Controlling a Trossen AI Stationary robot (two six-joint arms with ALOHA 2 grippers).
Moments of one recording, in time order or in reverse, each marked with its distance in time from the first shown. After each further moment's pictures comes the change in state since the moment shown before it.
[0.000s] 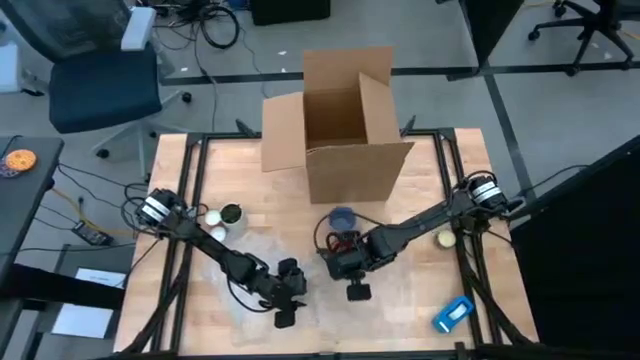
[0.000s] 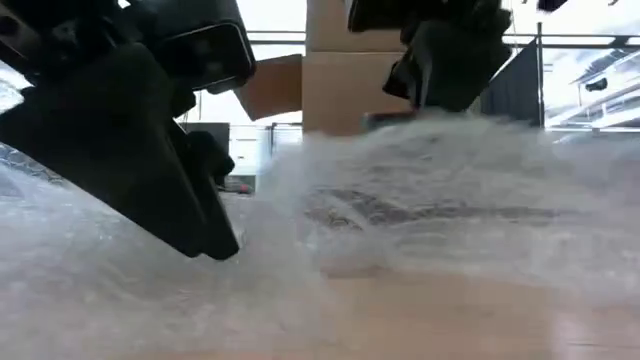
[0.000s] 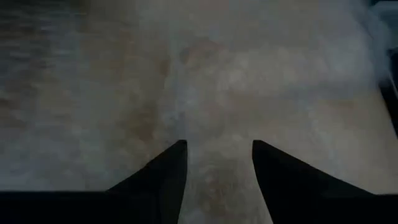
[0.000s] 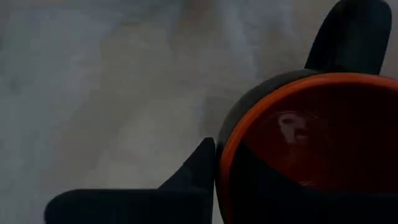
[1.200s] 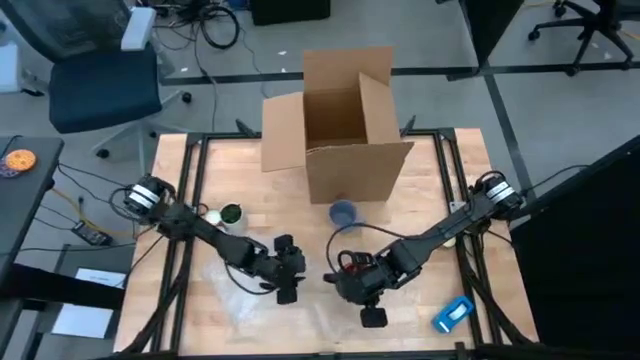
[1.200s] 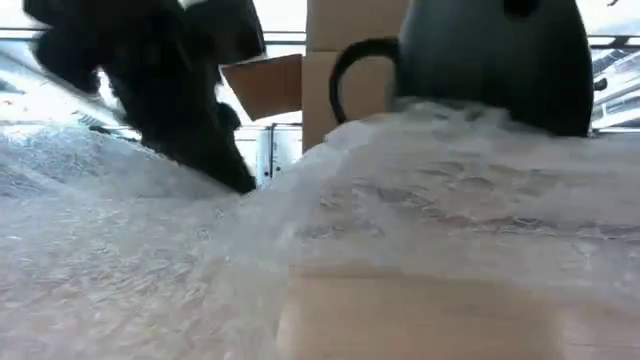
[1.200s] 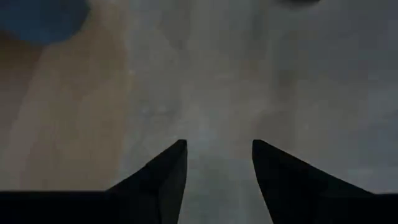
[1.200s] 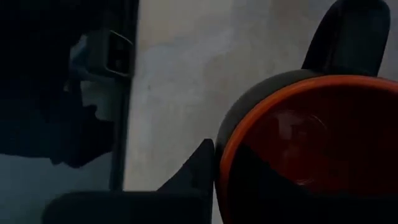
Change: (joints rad) left arm 0.127 -0.101 -0.008 -0.212 -0.148 0.100; right arm 0.149 -0.075 -0.010 0.075 -0.110 0.211
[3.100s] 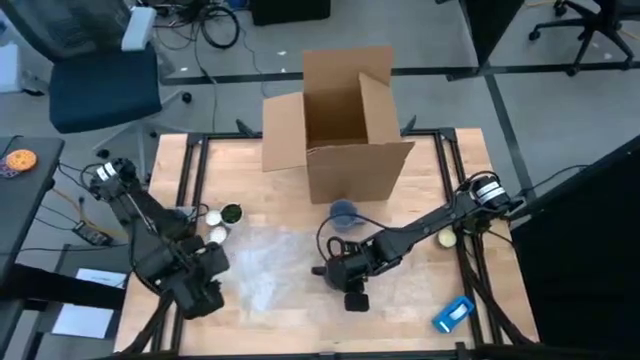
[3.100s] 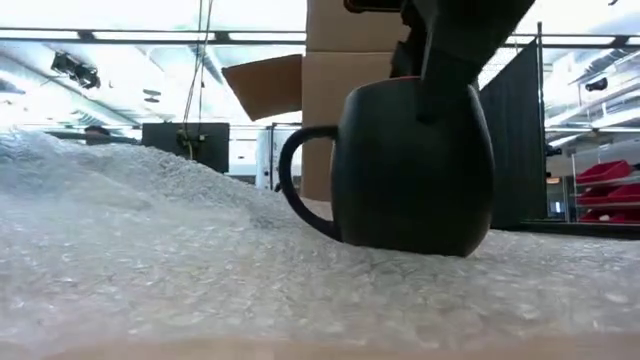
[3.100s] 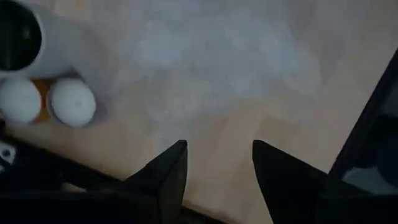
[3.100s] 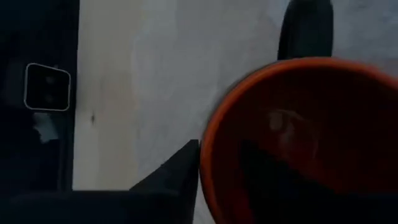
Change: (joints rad) left arm -0.494 -0.406 0.317 -1.238 0.110 -0.957; right arm -0.108 0.056 -0.041 0.124 0.021 -0.064
